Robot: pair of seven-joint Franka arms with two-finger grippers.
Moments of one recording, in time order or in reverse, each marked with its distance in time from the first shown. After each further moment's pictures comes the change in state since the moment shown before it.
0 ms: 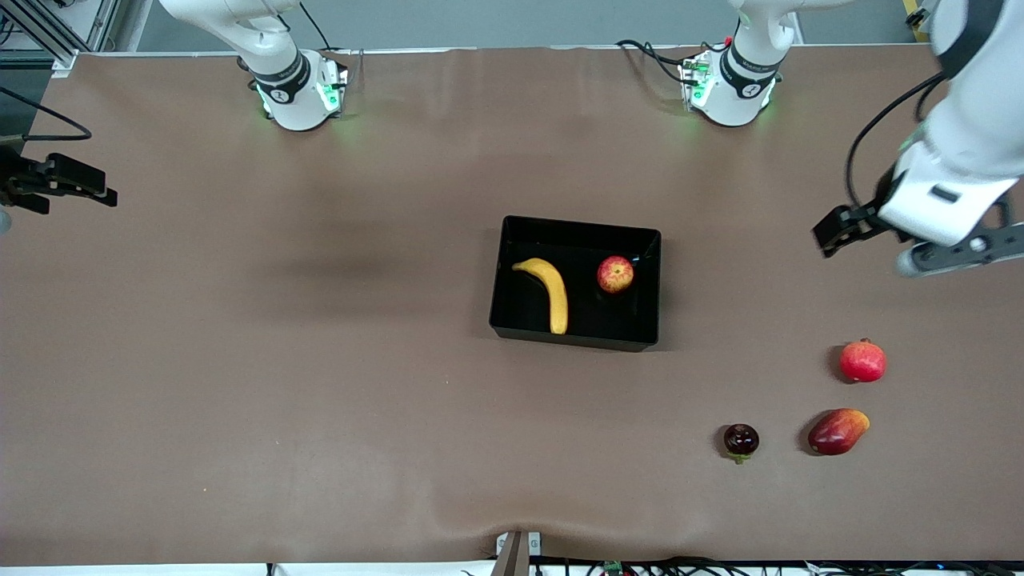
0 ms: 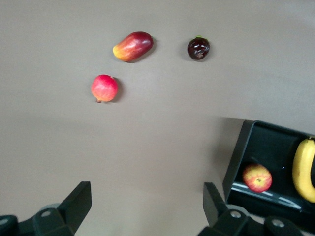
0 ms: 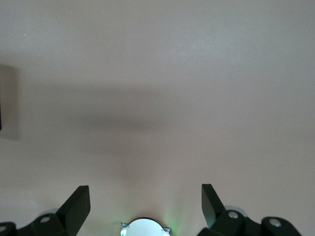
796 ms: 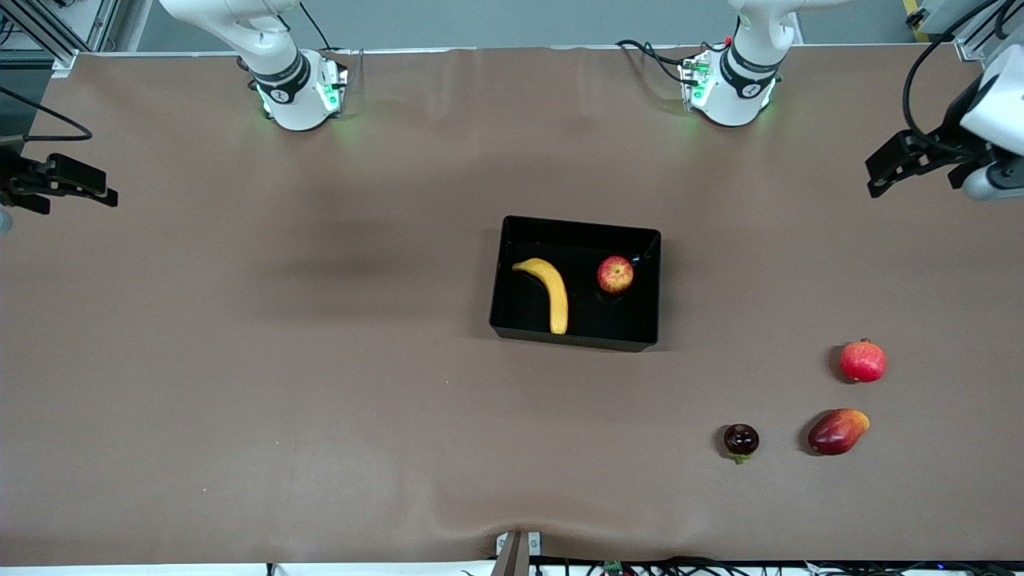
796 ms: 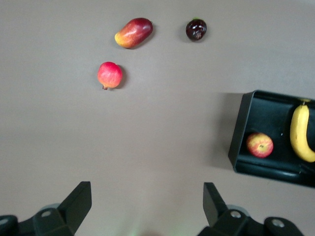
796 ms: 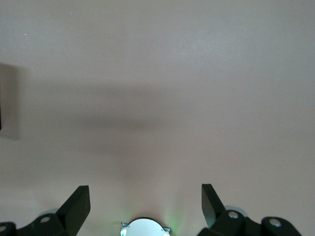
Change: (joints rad) left arm -0.026 -0.156 0.129 -0.080 -0.096 -0.067 0.191; right arm 0.000 0.001 0.001 0.000 0.000 0.000 0.000
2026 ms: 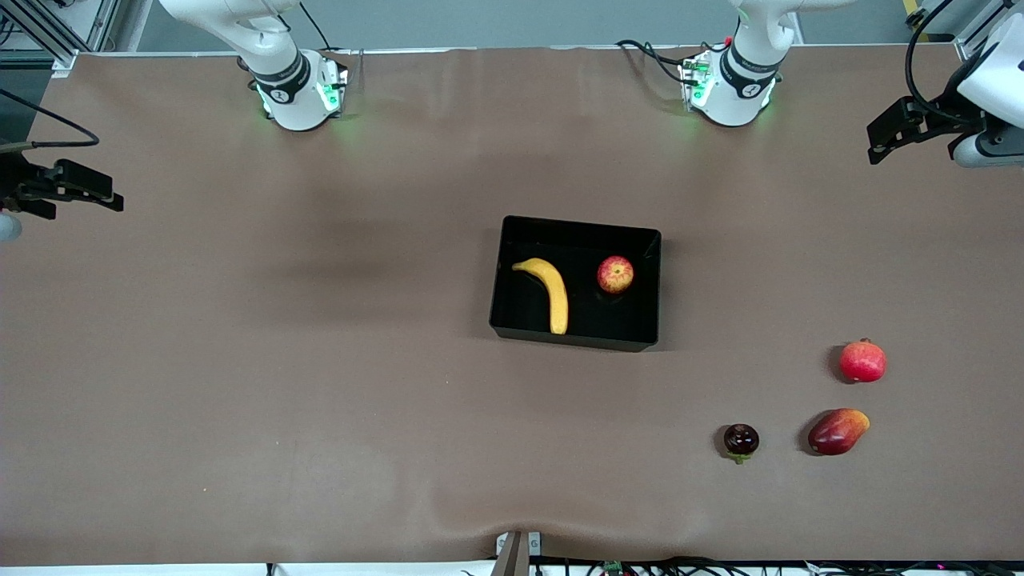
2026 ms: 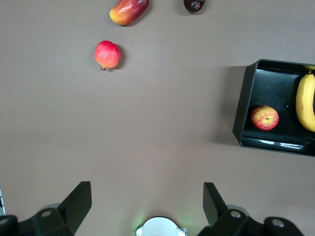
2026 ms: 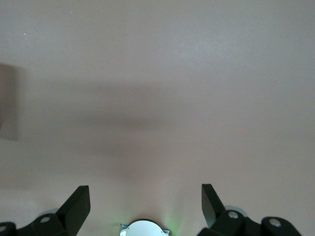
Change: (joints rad) left arm -0.037 -0.059 0.036 -0.058 -0.011 -0.058 0.039; right arm 0.003 0.016 0.005 -0.002 0.000 0.012 0.000
